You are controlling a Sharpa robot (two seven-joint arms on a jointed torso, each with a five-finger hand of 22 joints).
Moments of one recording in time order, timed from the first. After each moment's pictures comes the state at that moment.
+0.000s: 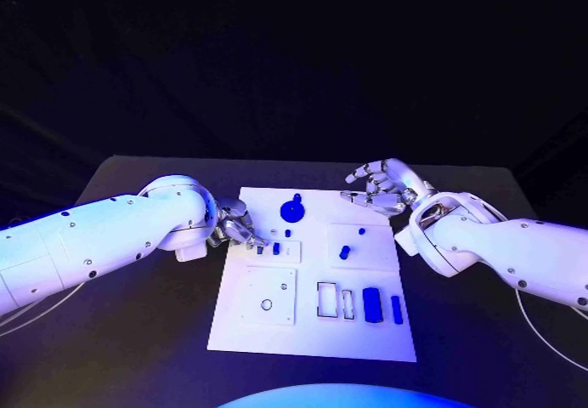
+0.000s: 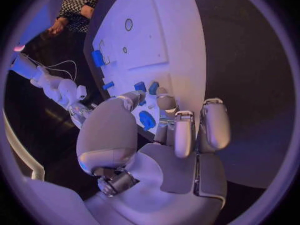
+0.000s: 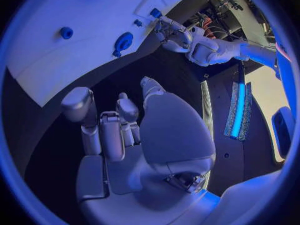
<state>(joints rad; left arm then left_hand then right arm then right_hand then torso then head) 1.25 -0.74 -0.05 1.44 -1.07 0.22 -0.51 0.99 -0.23 0.44 0.29 0.34 0.91 0.04 0.73 0.86 1.27 -0.03 1.07 0.76 1.47 -0.08 1.57 1.31 0.08 1.38 0.03 1.40 1.23 1.20 -0.89 -0.11 1.61 -0.99 -0.64 -0.04 1.36 -0.11 0.07 0.29 0.35 0.81 0.17 0.29 0.34 1.17 0.08 1.14 1.04 1.47 0.01 1.48 1.31 0.11 1.32 0.11 0.96 1.15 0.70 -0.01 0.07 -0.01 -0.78</state>
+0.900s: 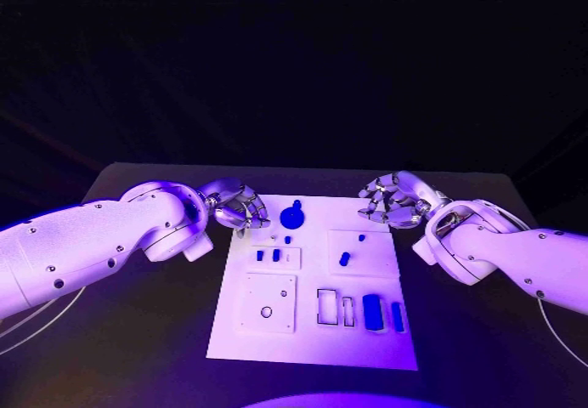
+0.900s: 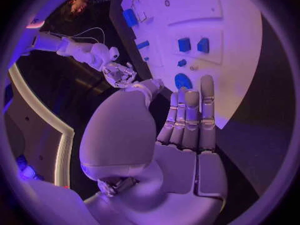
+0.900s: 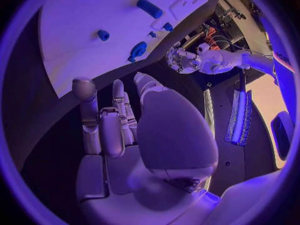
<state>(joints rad) 1.25 -0.83 -0.04 1.52 -0.92 -0.12 -0.16 1.41 -0.24 0.45 0.24 0.34 0.67 0.18 0.51 0.62 0.78 0.13 0.69 0.40 1.02 0.06 1.03 0.93 0.17 0.93 0.15 0.87 0.58 1.20 -0.95 -0.11 1.60 -1.06 -0.56 -0.03 1.45 -0.20 0.23 0.29 0.32 0.83 0.17 0.32 0.29 1.02 0.09 0.49 0.39 1.47 0.01 1.40 1.24 0.14 1.27 0.11 0.78 1.06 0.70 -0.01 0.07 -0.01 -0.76</state>
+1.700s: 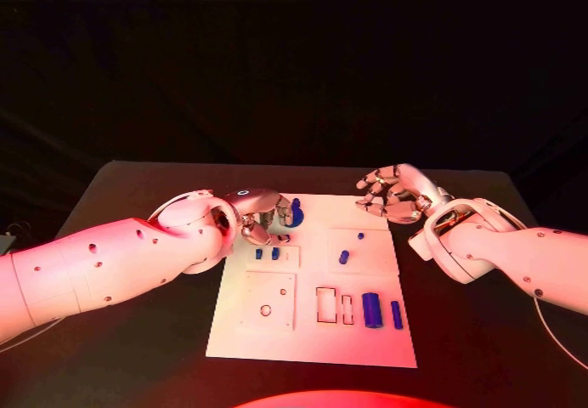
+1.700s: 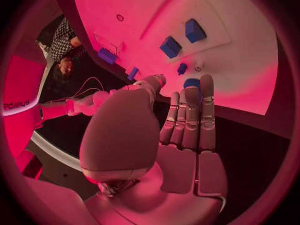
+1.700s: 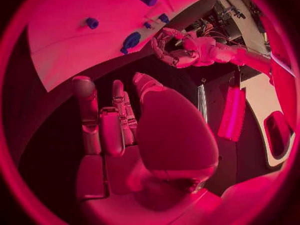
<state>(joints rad) 1.20 -0.70 -0.07 1.46 -1.48 -0.18 -0.04 1.46 -0.26 0.39 0.26 0.33 0.69 0.17 0.49 0.50 0.76 0.14 0.63 0.30 1.01 0.07 1.06 0.84 0.17 0.93 0.16 0.86 0.58 1.20 -0.94 -0.11 1.60 -1.03 -0.63 0.05 1.46 -0.20 0.25 0.29 0.32 0.84 0.18 0.32 0.29 1.02 0.09 0.46 0.36 1.47 0.01 1.39 1.22 0.14 1.27 0.11 0.77 1.06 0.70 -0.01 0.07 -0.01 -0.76</state>
